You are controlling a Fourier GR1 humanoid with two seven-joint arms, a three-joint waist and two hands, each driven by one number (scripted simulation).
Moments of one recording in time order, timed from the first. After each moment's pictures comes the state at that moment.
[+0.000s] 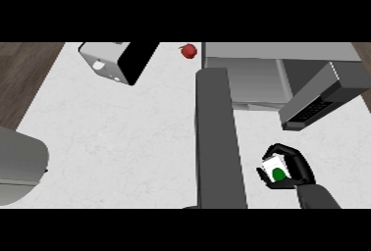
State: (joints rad) left arm 0.61 0.10 0.50 -2.30 0.79 -0.60 0.07; right arm -0.39 -0.19 -0.22 -0.31 0.26 0.17 -1.05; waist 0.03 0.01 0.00
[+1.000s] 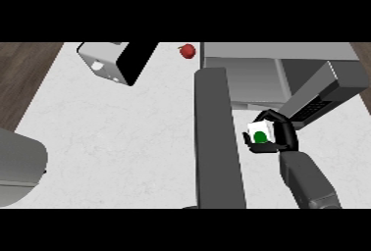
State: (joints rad) left arm 0.62 0.09 0.55 -2.30 0.85 -0.64 0.12; right arm -0.61 -0.14 -0.33 -0.28 0.19 -0.01 -1.01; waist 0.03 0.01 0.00
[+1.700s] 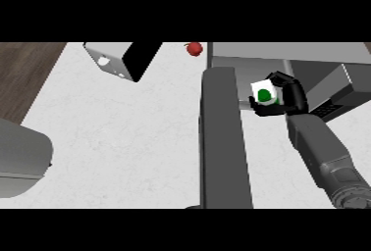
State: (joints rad) left arm 0.53 0.11 0.55 -2.28 0.83 -0.63 0.16; right arm -0.87 -0.24 -0.35 -0.16 0.20 -0.06 -0.84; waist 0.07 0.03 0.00
